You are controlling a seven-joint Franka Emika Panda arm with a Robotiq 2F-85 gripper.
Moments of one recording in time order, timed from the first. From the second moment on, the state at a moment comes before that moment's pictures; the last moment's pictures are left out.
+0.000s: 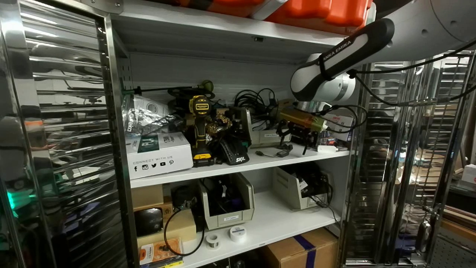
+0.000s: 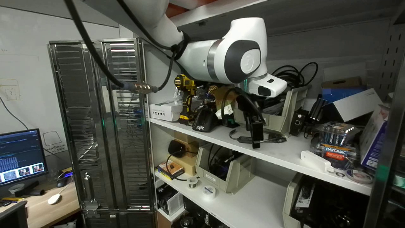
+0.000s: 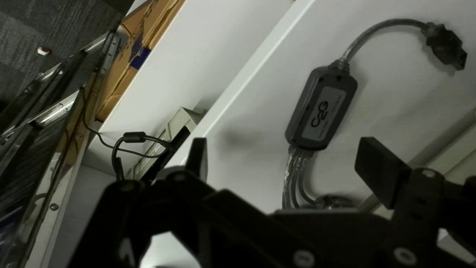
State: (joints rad) arm -0.05 0.30 -0.08 -1.68 0.07 2.28 0.81
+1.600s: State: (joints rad) arm -0.02 0.48 -0.07 -1.37 0.05 1.92 0.74
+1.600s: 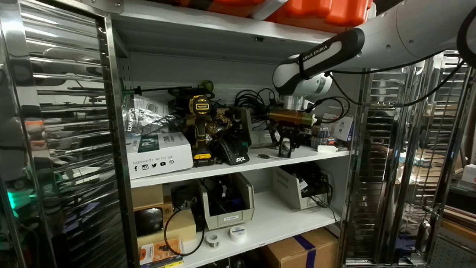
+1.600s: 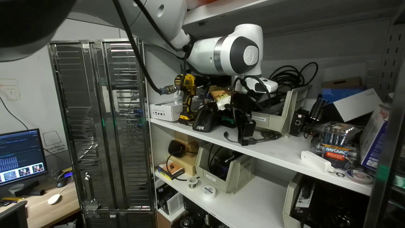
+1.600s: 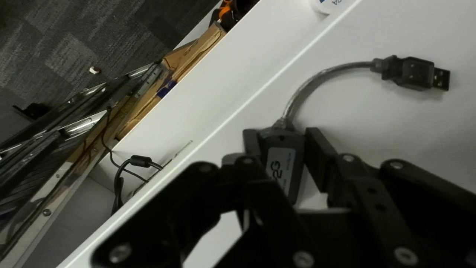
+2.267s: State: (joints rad) arm -0.02 0.28 -0.08 -1.63 -0.05 1.99 0.60
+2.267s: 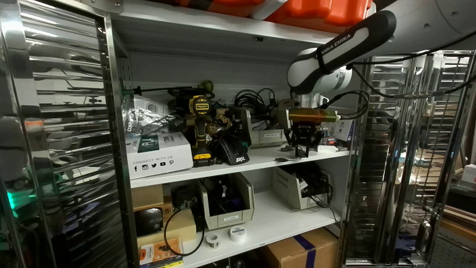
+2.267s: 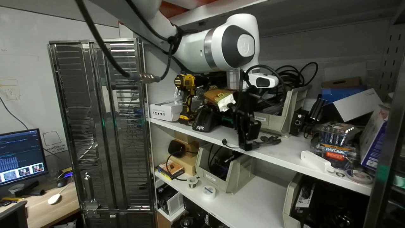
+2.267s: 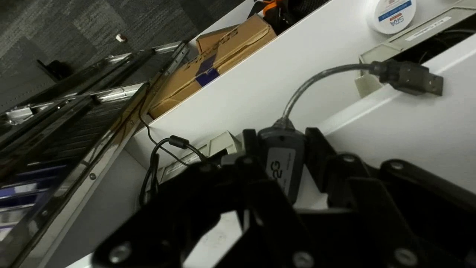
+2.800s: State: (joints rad) arm -0.01 -0.06 -0.06 -2.06 -0.18 2.34 0.48
